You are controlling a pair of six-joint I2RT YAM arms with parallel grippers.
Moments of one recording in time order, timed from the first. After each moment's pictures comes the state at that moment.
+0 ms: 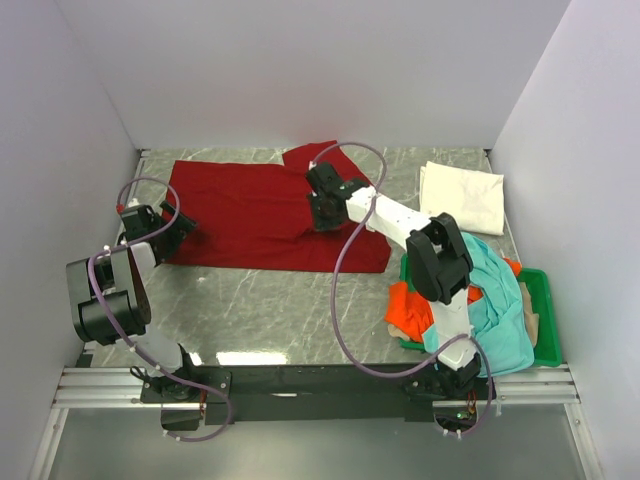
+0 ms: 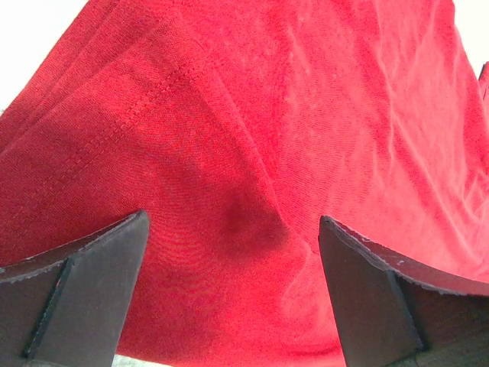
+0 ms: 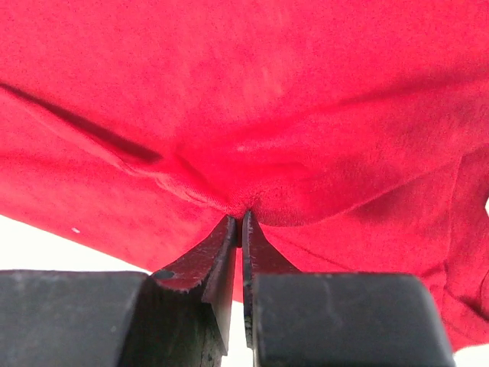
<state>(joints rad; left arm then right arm) 0.32 1.63 0.74 0.21 0.25 -0.62 0.64 2.08 1.69 -0.64 0.08 0.38</state>
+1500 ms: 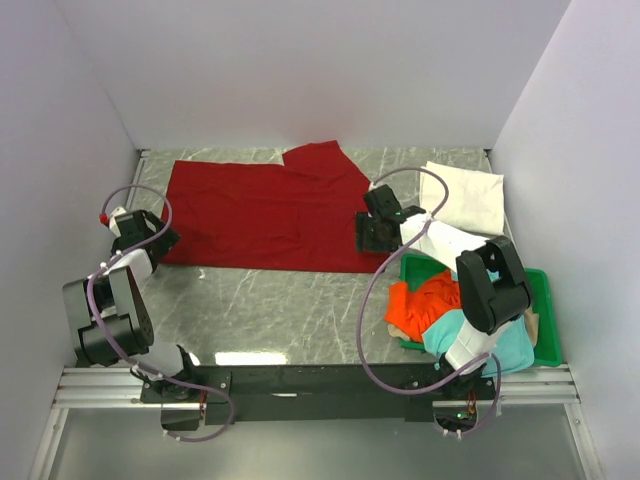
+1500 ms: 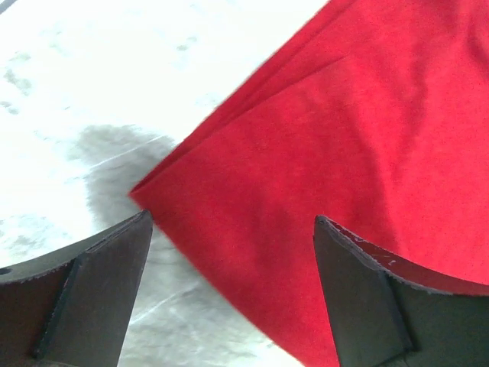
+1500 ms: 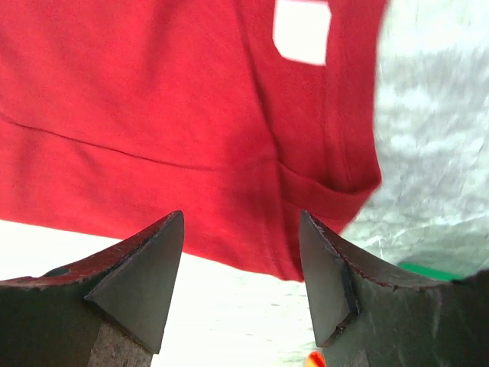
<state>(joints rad) 0.34 1.48 0.70 0.05 -0.08 -0.55 0.46 1.70 1.15 -0.47 0.10 0.41</state>
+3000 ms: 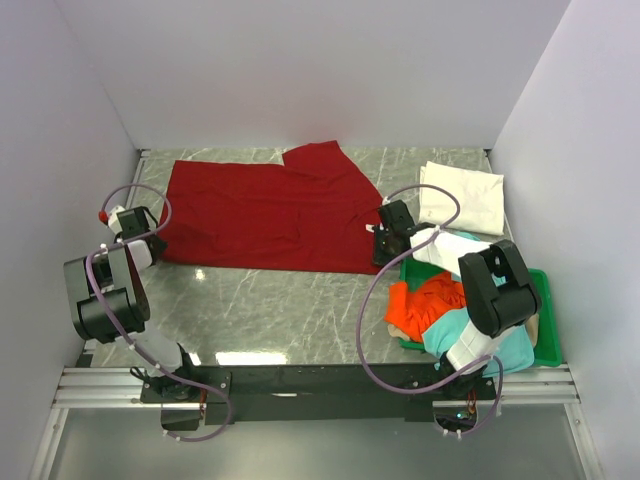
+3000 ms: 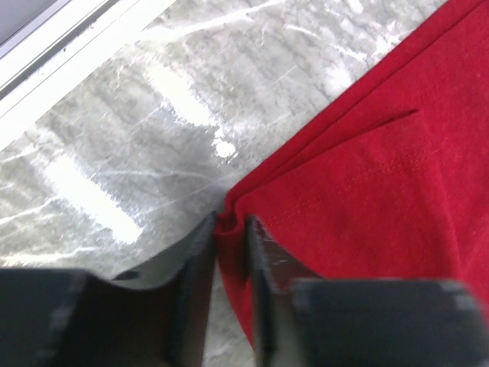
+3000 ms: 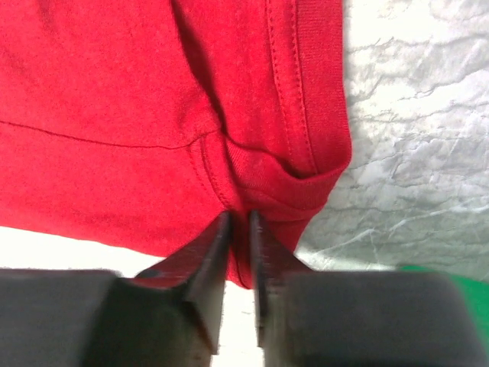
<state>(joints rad) 0.35 1.64 0.76 0.08 -0.21 -0.51 0.39 1.67 0.92 -0.30 0.00 0.43</state>
